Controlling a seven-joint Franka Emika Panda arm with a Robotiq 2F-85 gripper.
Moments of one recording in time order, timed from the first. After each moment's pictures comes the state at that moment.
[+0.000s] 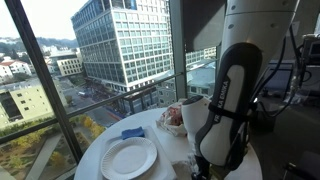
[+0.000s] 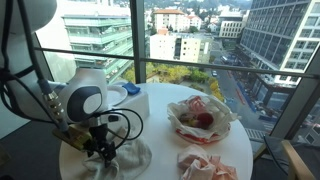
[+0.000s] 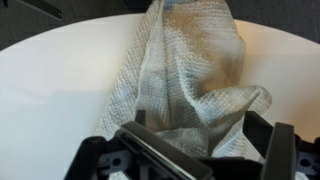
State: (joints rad) arm 0.38 0.46 -0.03 -2.53 0.00 2.79 0.34
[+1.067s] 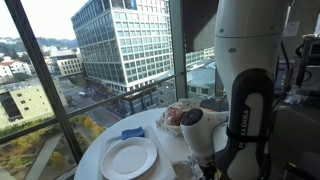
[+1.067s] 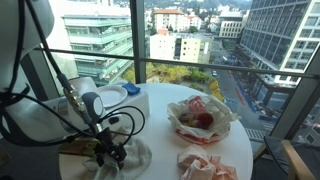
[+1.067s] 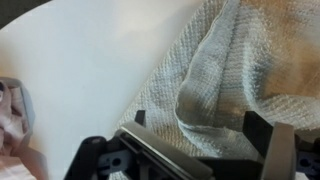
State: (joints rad) arm 0.65 0.57 -0.31 -2.50 -0.37 2.88 0.53
